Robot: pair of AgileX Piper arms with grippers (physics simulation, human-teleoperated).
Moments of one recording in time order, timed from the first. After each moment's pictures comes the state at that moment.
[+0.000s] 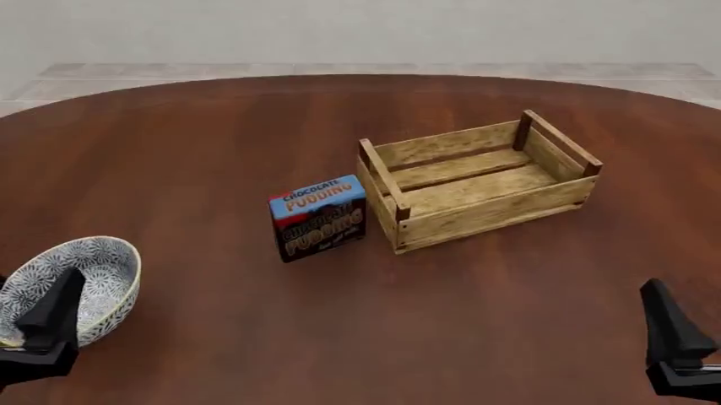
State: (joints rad) left arm 0.01 0.15 -0.05 -0.04 0.00; right arm 0.00 0.01 0.00 0.00 -0.01
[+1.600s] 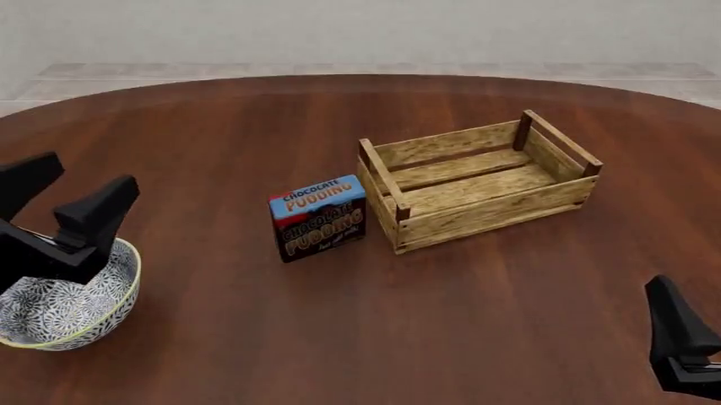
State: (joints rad) left arm -0.28 0.54 -0.45 0.04 0.11; right arm -0.02 0.00 0.00 -0.01 0.07
